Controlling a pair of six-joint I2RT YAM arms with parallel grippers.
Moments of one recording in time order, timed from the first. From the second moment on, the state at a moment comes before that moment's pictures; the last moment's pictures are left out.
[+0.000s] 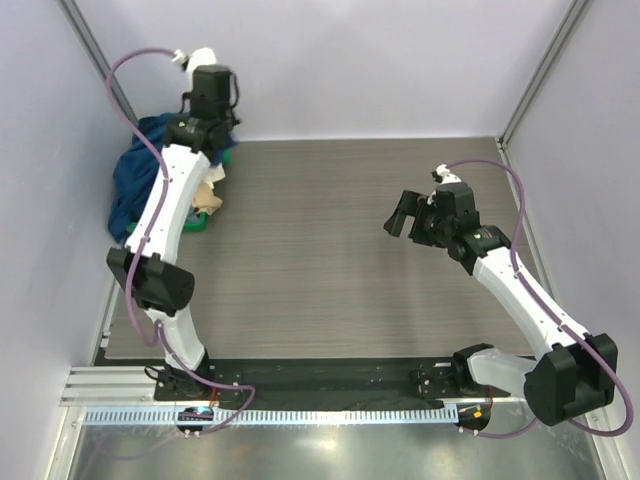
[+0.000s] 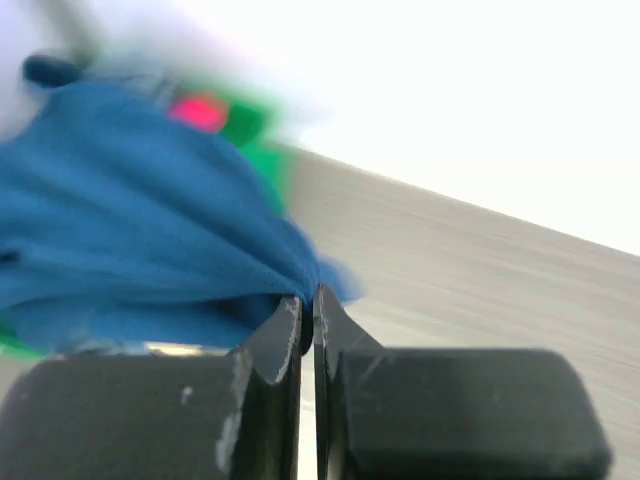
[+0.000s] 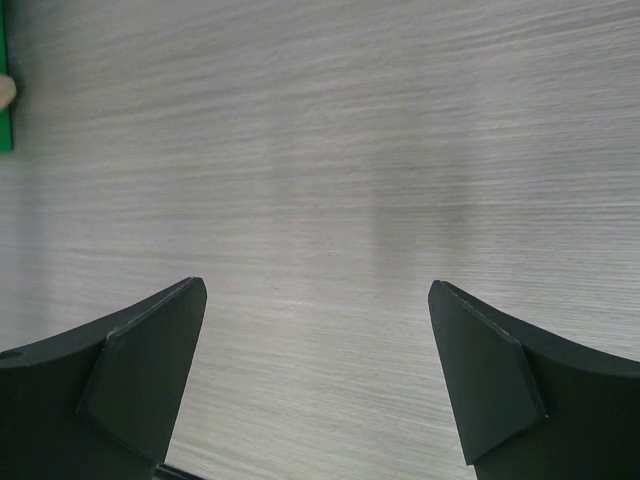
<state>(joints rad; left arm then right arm) -0.25 1.84 2.09 -0.74 -0.50 -0.35 0.29 1.15 0.94 -0.44 -0.08 0.50</state>
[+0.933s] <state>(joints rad) -0.68 2.34 2.15 -0.96 -0.31 -0.37 0.14 0.95 0.97 -0.58 0.05 0.58</state>
